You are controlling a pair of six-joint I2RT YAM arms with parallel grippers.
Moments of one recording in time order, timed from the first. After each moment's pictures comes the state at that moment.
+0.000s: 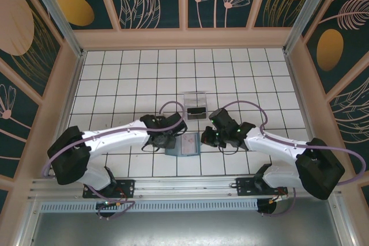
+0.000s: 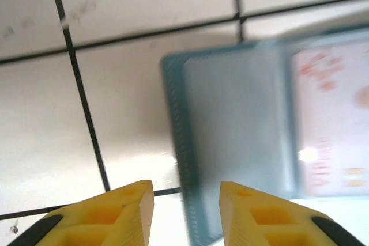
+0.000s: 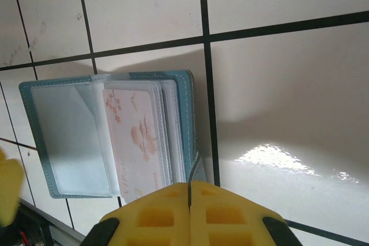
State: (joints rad) left arm -1.01 1.48 0.99 -0.84 -0.17 -0.87; right arm 0.80 1.23 0.58 -0.34 -0.22 0.96
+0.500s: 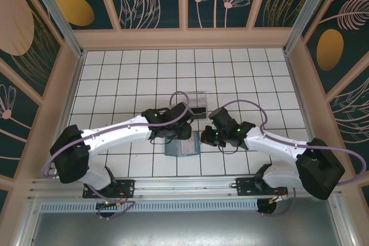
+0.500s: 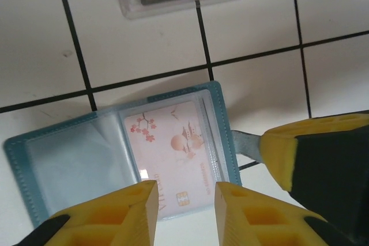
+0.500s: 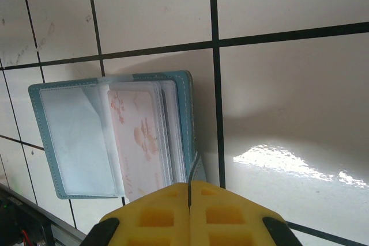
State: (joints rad) left arm -1.01 1.52 1.08 -0.65 -0.04 -0.88; right arm 0.80 1.23 0.59 -0.34 -0.22 0.94
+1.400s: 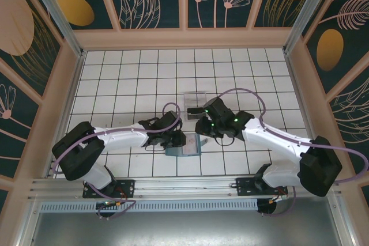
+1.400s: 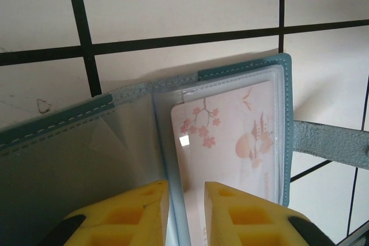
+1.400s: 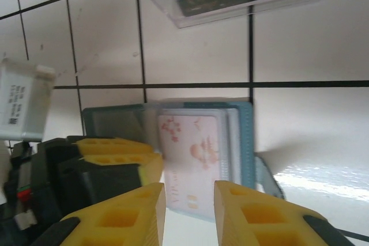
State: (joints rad) left arm -0.91 1.55 0.74 -0.23 0.18 -0.94; right arm 0.84 1.27 0.82 -0.53 -0.13 0.92
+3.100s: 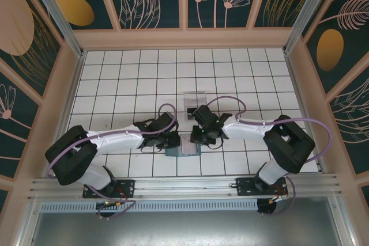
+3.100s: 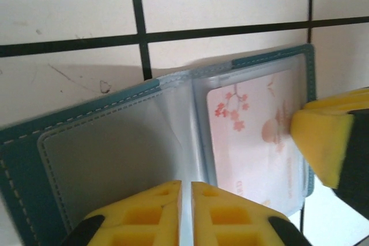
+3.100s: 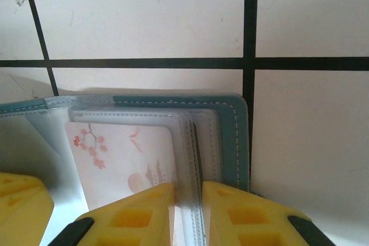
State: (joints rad) left arm -0.90 1.48 0.70 -0.29 0.14 -0.91; right arm 0.87 1.57 0.79 -0.39 -0.19 0.91
